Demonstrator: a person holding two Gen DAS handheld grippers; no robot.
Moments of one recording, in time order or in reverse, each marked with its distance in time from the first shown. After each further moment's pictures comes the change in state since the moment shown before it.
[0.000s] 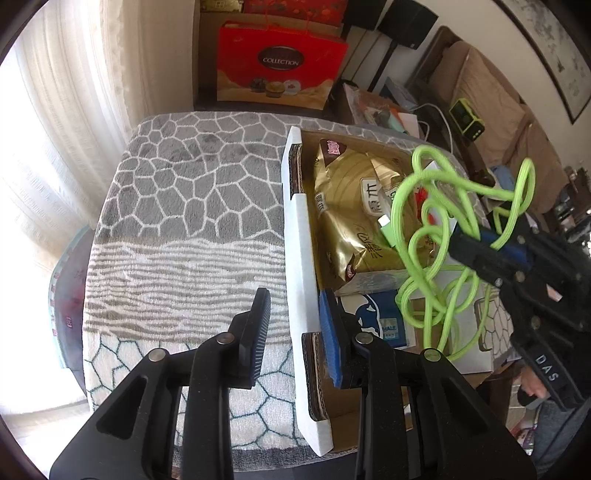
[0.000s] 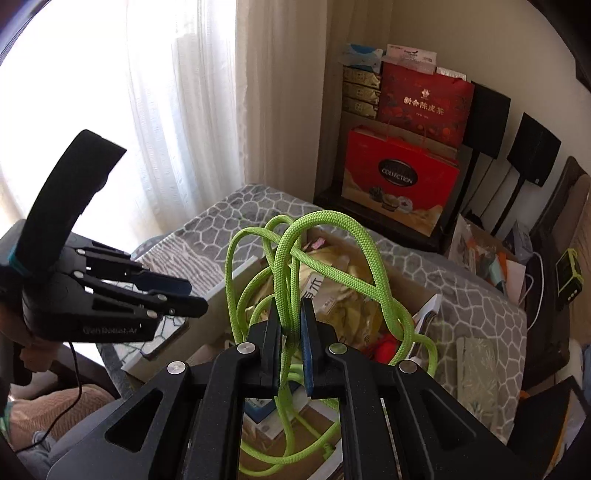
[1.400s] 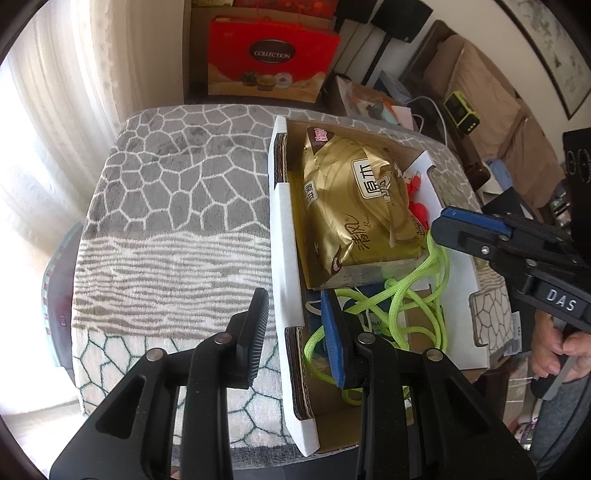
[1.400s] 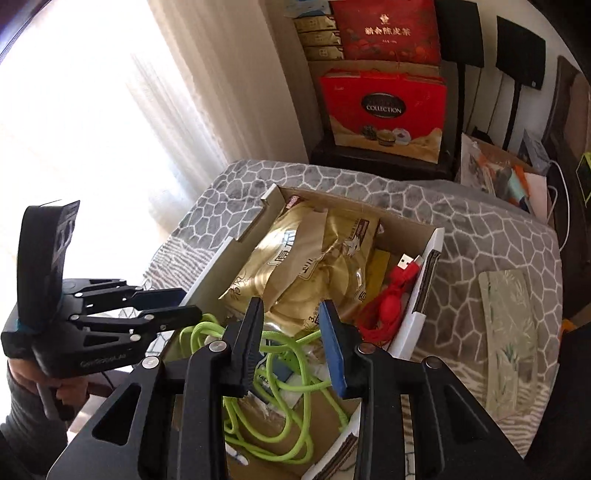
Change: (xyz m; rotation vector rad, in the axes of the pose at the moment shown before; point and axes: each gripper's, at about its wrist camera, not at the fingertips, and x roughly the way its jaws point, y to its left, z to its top) left arm 0.005 -0.009 -0.004 0.008 0.021 -0.015; right arm 0.028 -0.046 0.006 0.284 0.178 0.094
